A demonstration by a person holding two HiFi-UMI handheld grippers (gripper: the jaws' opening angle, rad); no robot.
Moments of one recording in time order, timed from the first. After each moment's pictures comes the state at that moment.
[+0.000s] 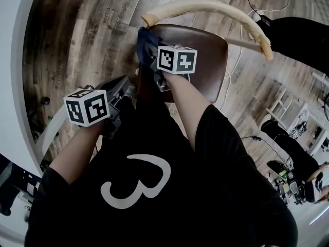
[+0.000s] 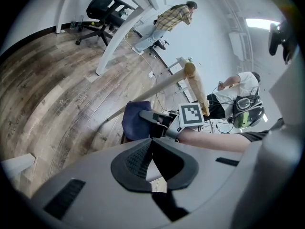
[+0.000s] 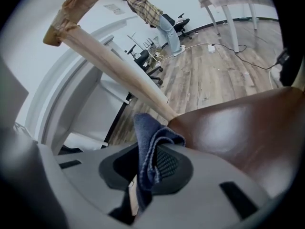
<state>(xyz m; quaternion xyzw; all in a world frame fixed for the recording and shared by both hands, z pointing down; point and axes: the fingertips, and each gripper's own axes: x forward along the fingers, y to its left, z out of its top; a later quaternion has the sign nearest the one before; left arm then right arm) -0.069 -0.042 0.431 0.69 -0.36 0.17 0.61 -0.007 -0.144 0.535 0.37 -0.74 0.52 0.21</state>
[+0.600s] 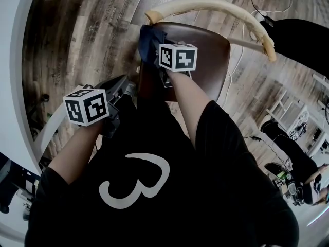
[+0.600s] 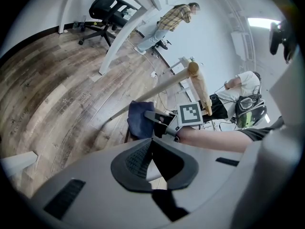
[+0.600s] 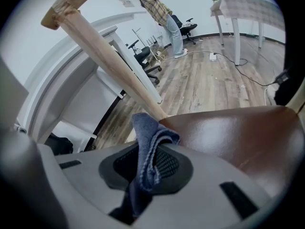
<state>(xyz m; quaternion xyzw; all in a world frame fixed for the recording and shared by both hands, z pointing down) -0.078 -0.036 0.440 0.68 -0.37 0.17 0.61 0.009 -0.149 0.554 0.39 -0.74 0.47 0.27</state>
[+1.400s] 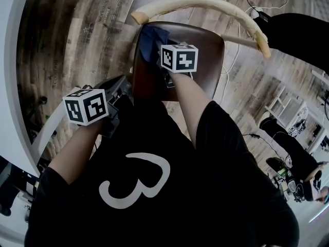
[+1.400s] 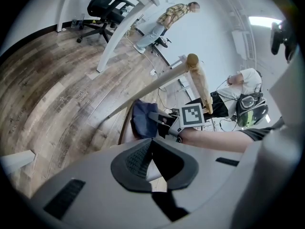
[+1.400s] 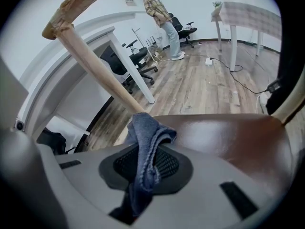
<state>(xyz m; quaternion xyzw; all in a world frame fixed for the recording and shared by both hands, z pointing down) -0.054 -0.036 0.442 0.68 -0.36 0.18 0.61 0.054 -0.149 0.554 0.41 -0.74 0.45 0.30</state>
